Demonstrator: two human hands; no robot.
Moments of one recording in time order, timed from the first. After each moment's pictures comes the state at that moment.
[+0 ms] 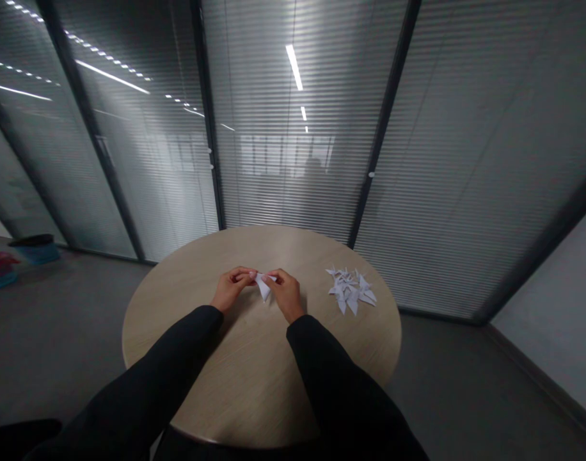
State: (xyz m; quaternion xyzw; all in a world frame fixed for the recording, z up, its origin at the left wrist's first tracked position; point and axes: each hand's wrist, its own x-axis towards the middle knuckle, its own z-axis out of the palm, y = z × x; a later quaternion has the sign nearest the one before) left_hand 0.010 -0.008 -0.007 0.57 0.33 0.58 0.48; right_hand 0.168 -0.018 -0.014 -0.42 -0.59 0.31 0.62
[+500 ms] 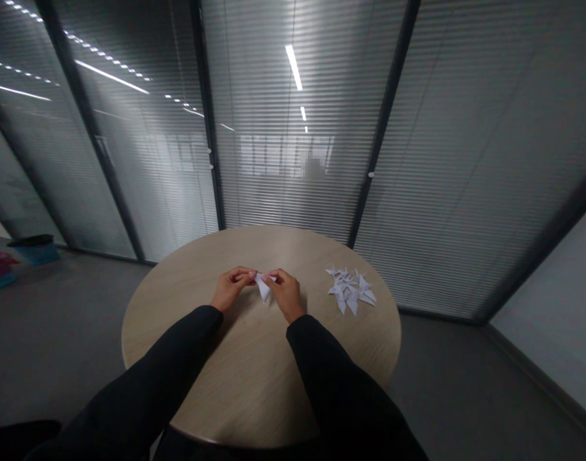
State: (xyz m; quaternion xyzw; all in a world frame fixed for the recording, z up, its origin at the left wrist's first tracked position) left_hand 0.009 -0.008 -0.007 0.57 0.32 0.58 0.47; right_hand 0.168 -0.017 -0.015 -0.42 -0.59 0.31 0.62
